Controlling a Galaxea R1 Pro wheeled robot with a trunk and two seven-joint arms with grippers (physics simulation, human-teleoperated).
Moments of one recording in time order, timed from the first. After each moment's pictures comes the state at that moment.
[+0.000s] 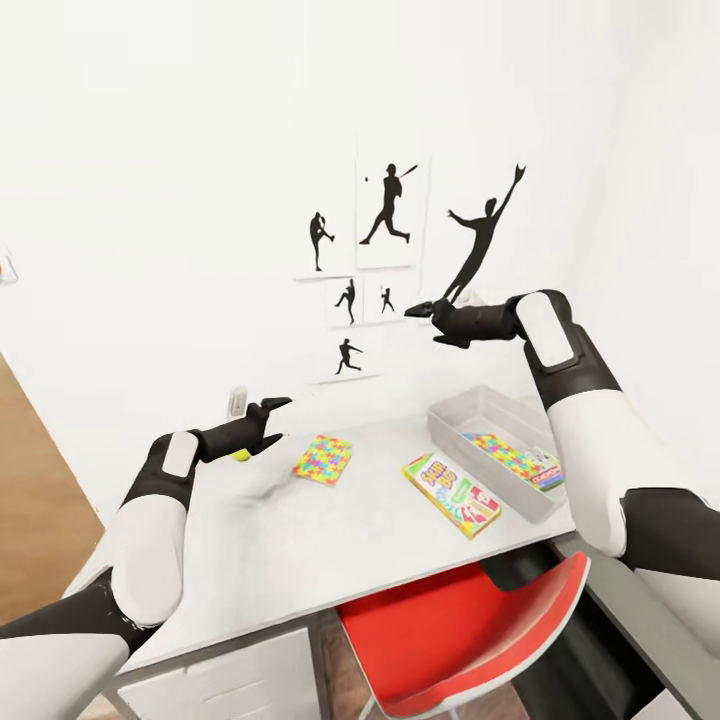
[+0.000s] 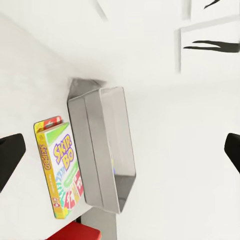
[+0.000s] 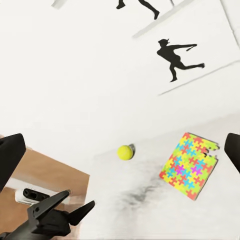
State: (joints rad) left arm -1.04 -0.07 0.74 -0.64 0.30 0.97 -0.43; right arm -1.34 -0.04 0.03 -0.81 -0.85 1.04 -0.01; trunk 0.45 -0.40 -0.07
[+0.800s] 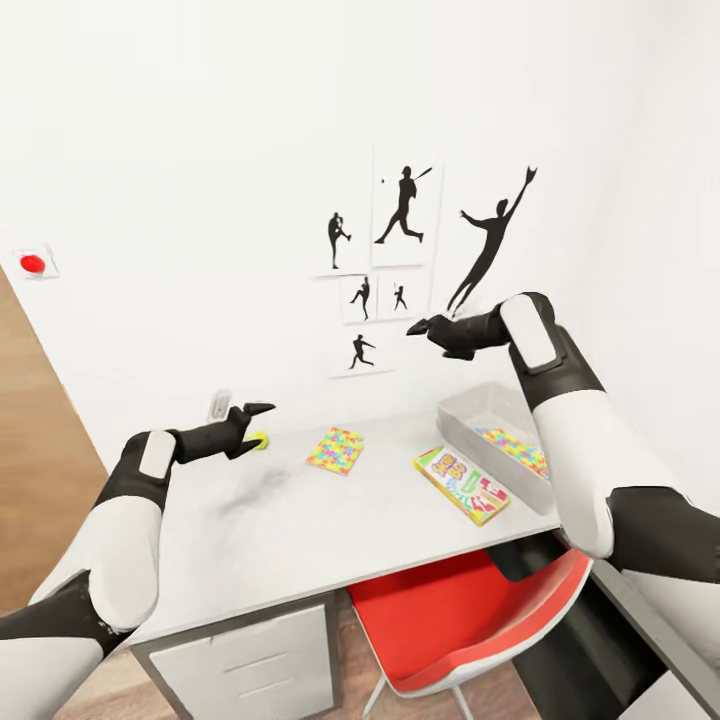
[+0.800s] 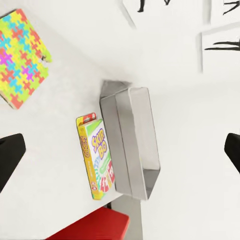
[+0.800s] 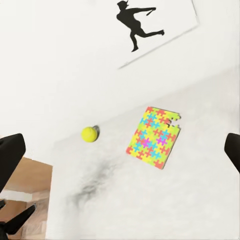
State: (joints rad) left arm -1.03 0.01 0.66 -0.65 0.30 1.02 -0.42; right arm -1.34 0.00 0.03 -0.79 -0.84 1.05 -0.27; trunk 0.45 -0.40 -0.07
